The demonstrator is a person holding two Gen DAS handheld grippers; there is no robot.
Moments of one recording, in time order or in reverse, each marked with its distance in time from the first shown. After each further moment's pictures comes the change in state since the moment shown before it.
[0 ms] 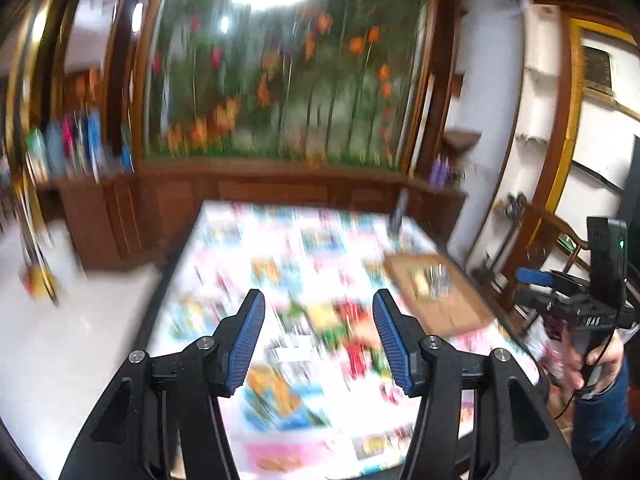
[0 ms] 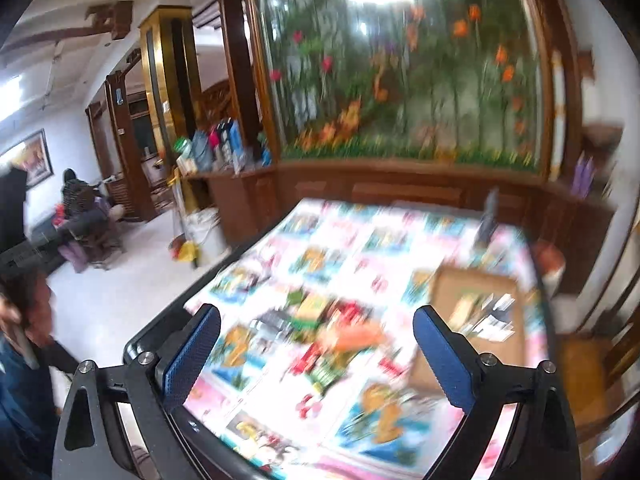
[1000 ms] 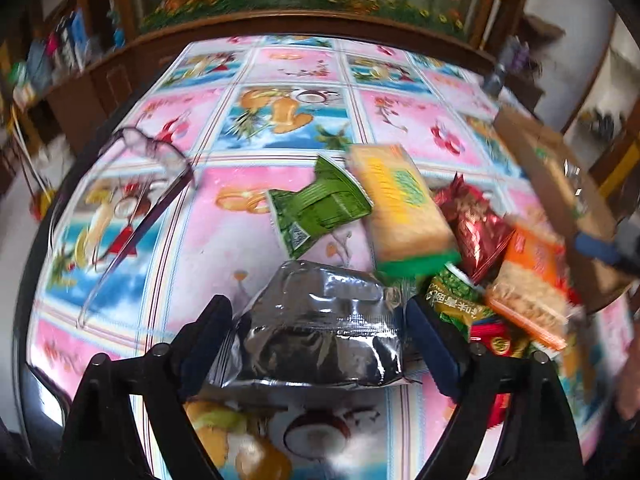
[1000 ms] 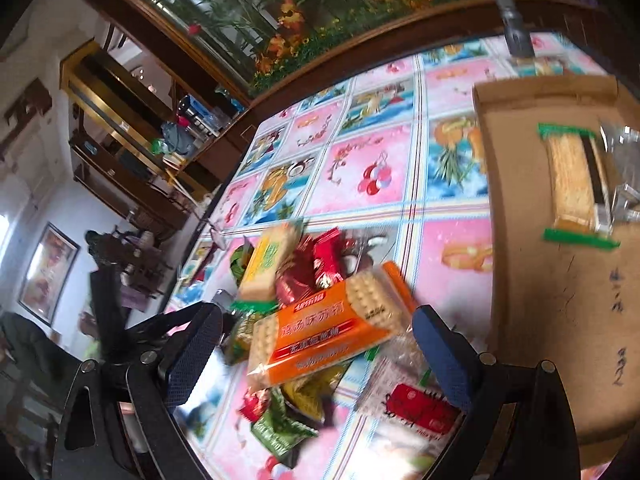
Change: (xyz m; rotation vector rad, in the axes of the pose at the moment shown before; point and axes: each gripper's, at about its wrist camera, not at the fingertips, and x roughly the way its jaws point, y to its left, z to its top) left arm 0.301 0.026 -0.068 0.005 0.439 0.192; right arm 0.232 -0.141 -0.049 0.422 0.254 0.199
